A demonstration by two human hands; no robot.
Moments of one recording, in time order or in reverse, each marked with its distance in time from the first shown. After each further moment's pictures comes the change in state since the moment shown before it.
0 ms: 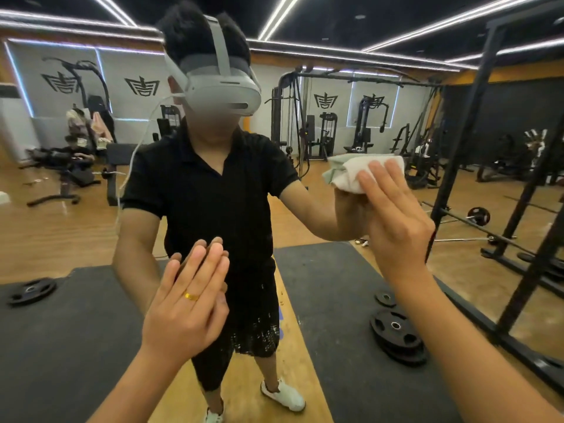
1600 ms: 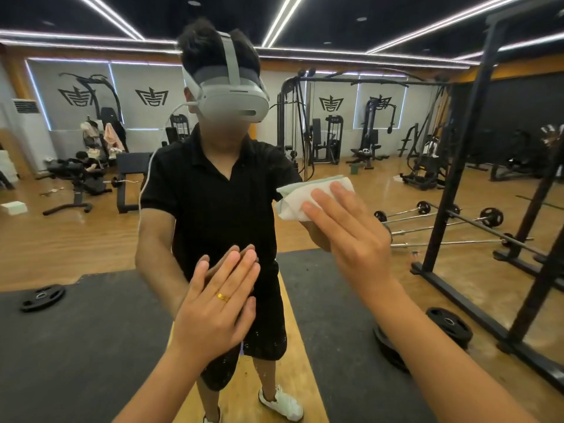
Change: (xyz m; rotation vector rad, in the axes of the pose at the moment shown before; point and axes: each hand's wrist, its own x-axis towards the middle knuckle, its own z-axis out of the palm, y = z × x) left_hand 0.049 0.090 0.039 -0.073 -0.057 0.043; right_hand -0.016 0.041 -0.010 0.032 -0.048 -0.212
